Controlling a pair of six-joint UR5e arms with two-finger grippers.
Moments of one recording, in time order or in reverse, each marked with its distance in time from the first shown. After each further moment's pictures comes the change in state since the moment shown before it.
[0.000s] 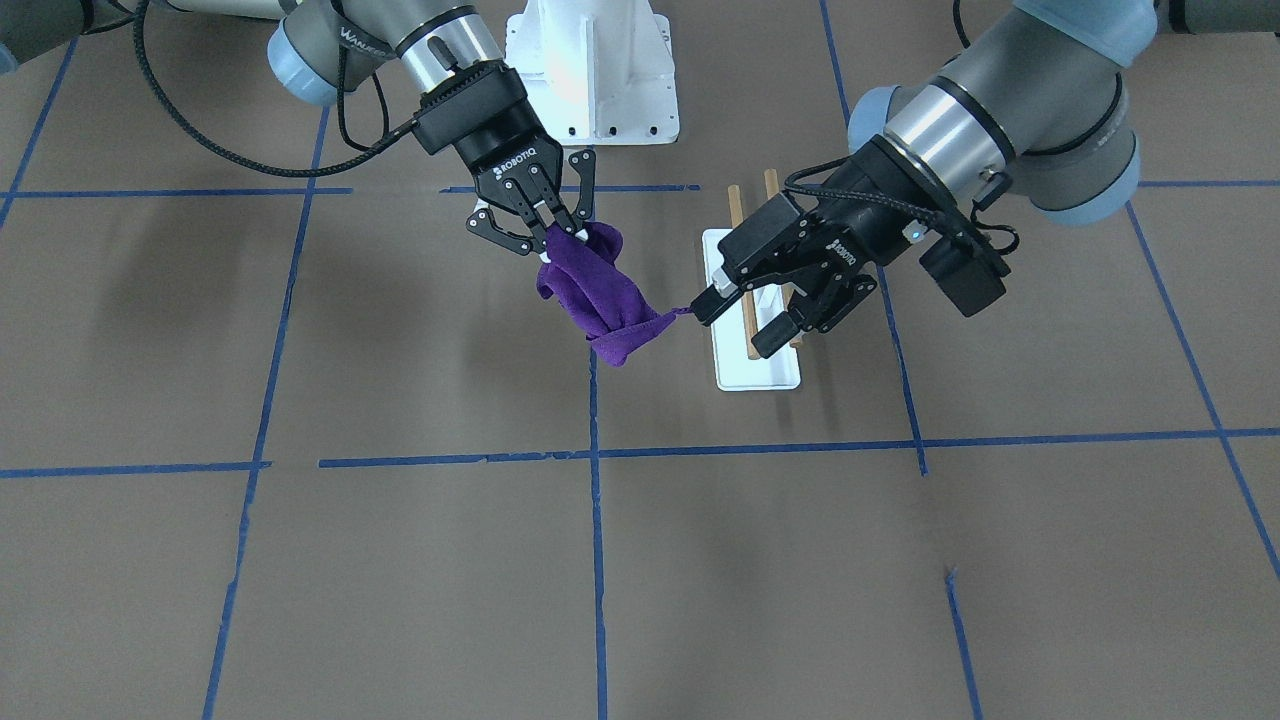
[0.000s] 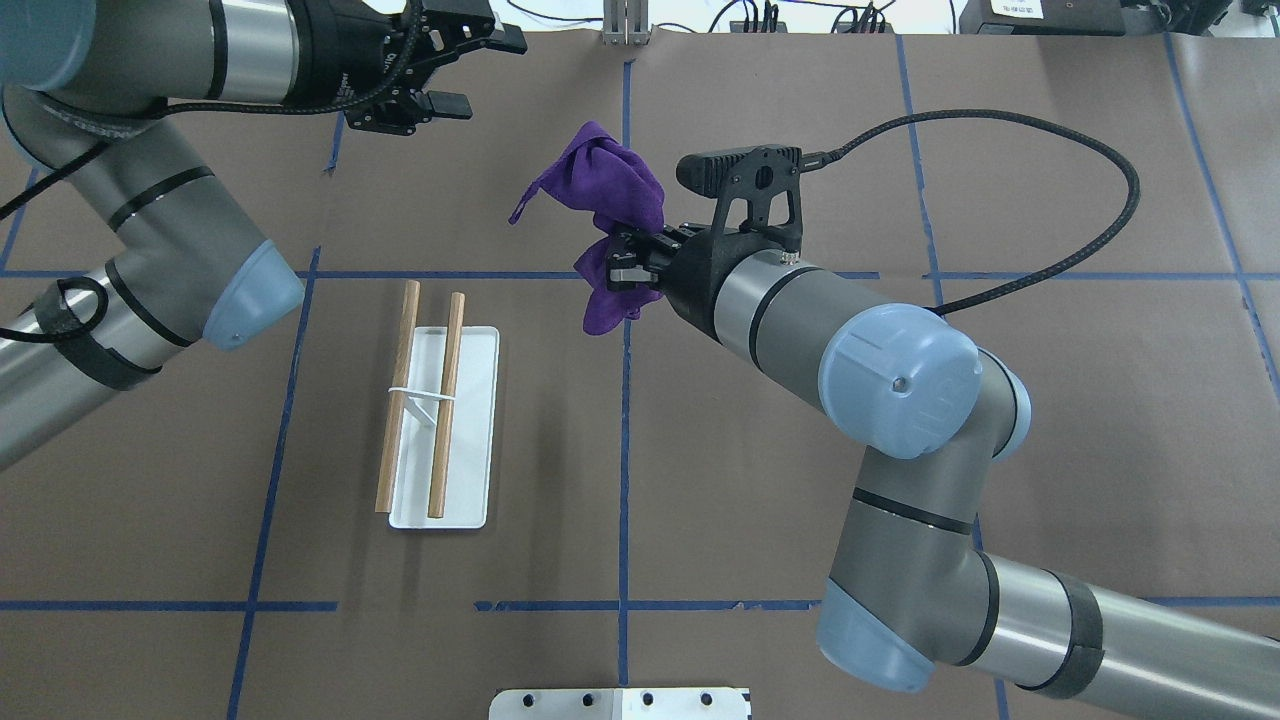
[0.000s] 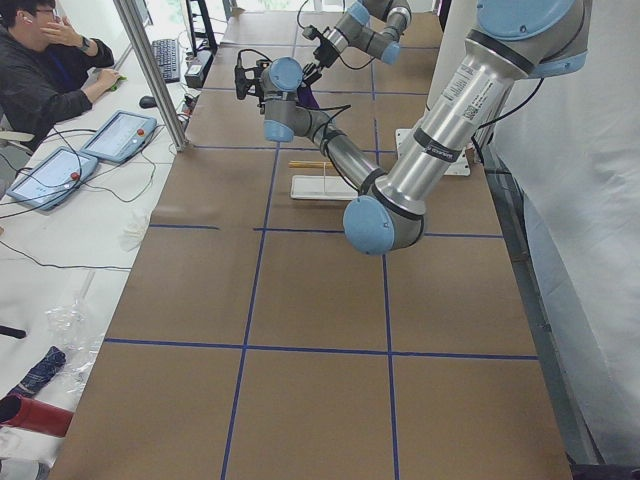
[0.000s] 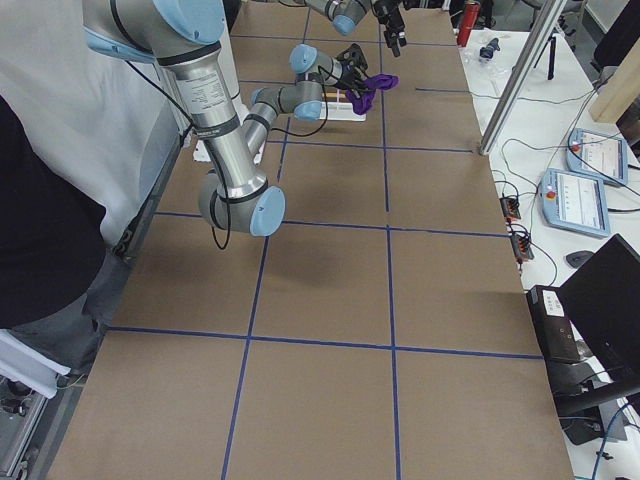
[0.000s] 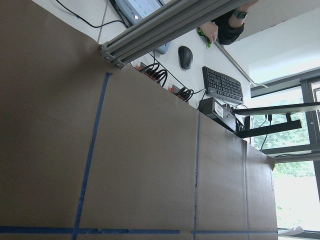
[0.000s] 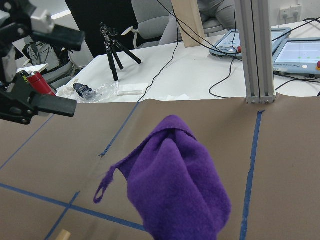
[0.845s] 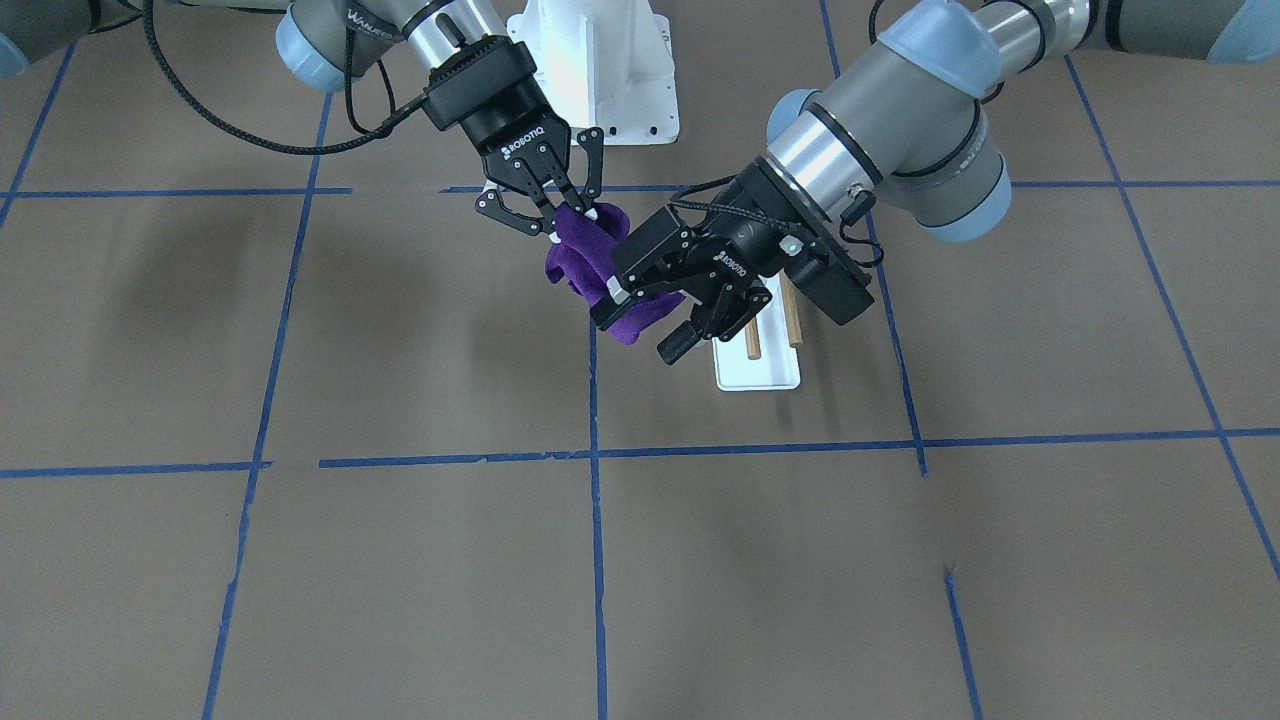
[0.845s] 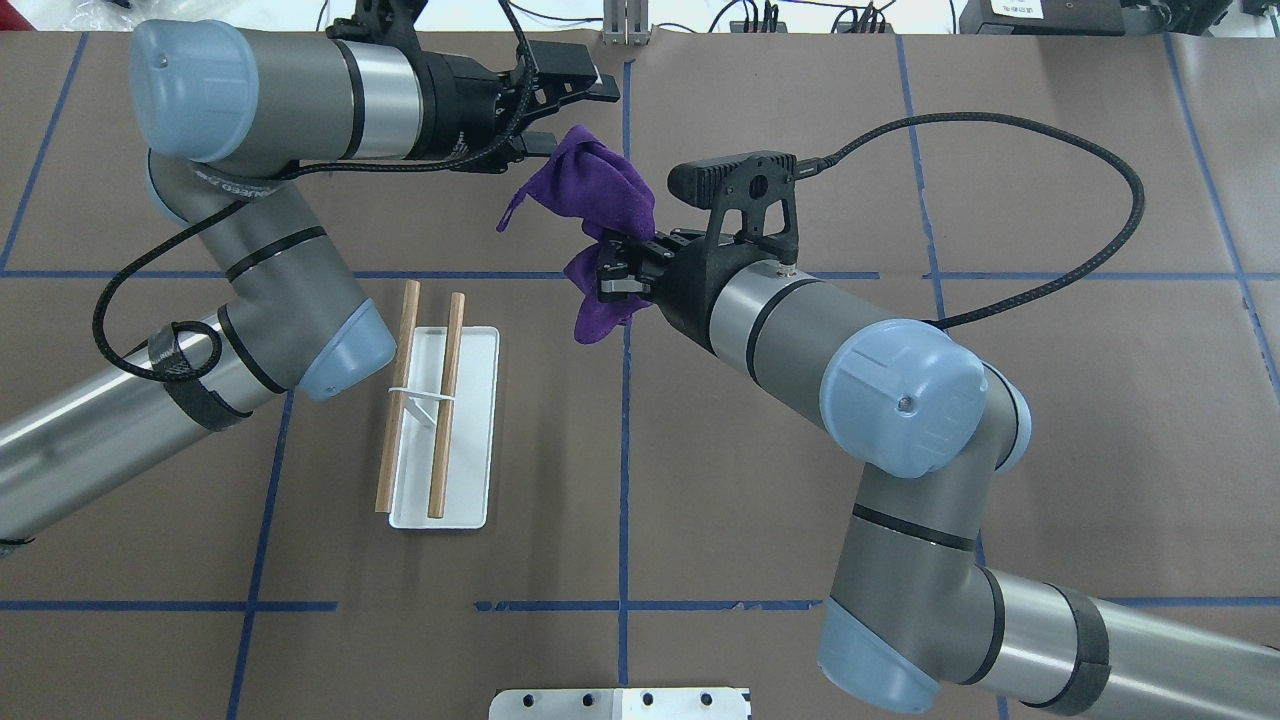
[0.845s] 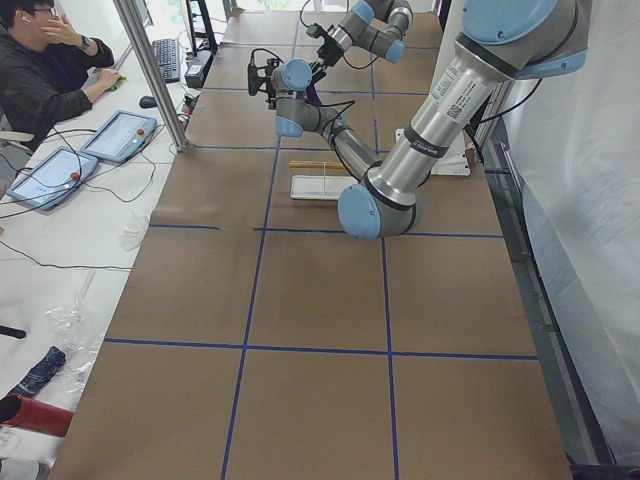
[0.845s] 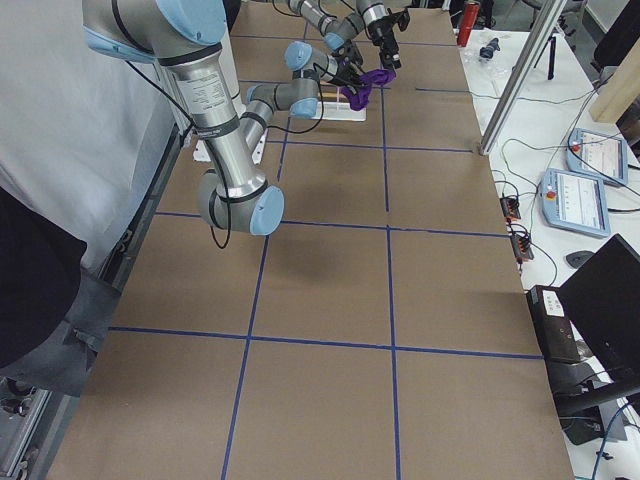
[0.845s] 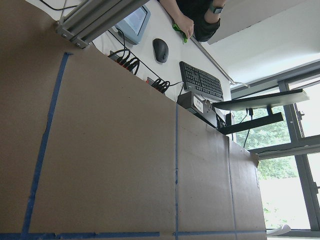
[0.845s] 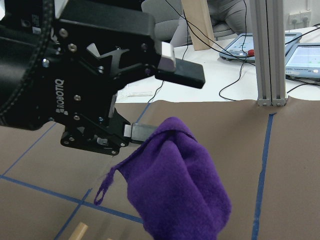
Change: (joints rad) left arm 0.105 -0.077 0.080 -0.012 0.095 0.032; right arm -0.012 0.000 0.027 -0.004 -0.007 -0.021
